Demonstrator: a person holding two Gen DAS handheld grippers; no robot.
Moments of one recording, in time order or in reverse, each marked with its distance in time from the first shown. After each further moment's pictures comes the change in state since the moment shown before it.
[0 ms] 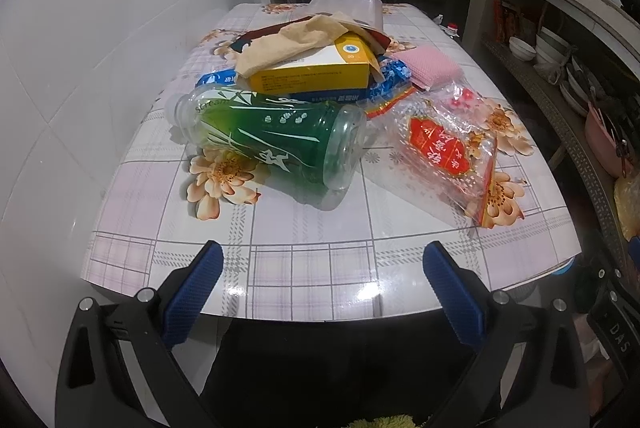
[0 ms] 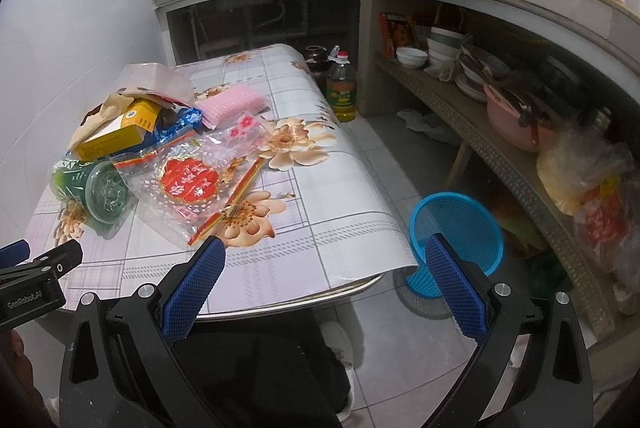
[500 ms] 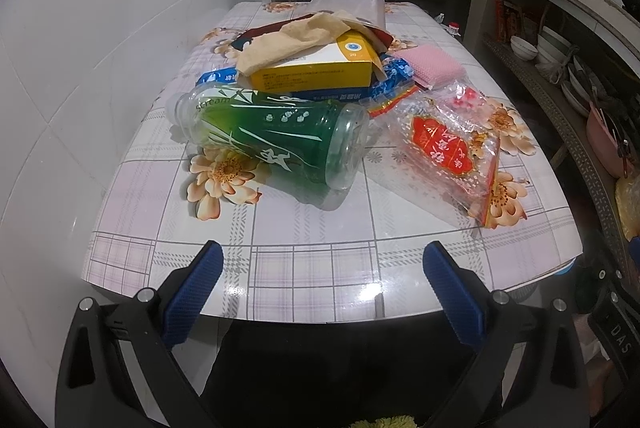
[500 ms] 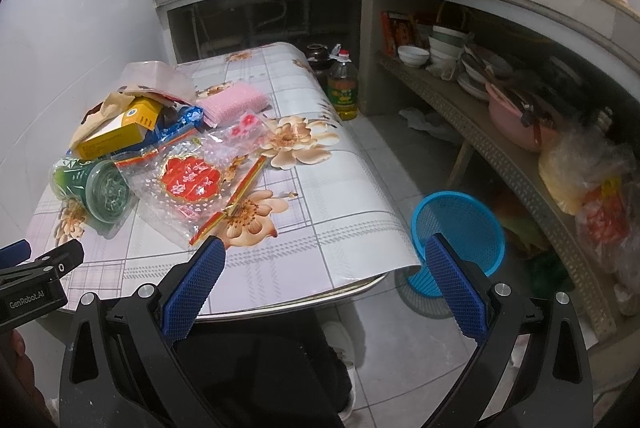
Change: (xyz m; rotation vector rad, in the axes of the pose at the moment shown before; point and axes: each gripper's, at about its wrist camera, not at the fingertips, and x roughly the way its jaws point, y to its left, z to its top) left arm 0.000 0.000 0.000 0.000 0.004 -0.002; right arm 0.003 0.002 -0.001 0.000 0.009 0.004
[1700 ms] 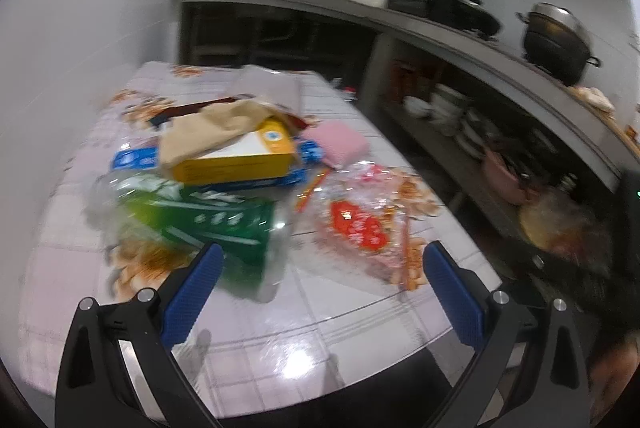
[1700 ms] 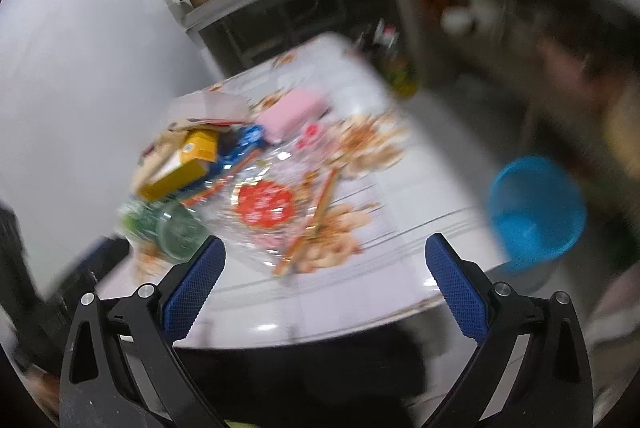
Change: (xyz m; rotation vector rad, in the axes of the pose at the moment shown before) left arm 0.000 0.032 0.032 0.081 -0.249 -0.481; right arm 0.026 0.000 0.035 0.221 0.123 0.352
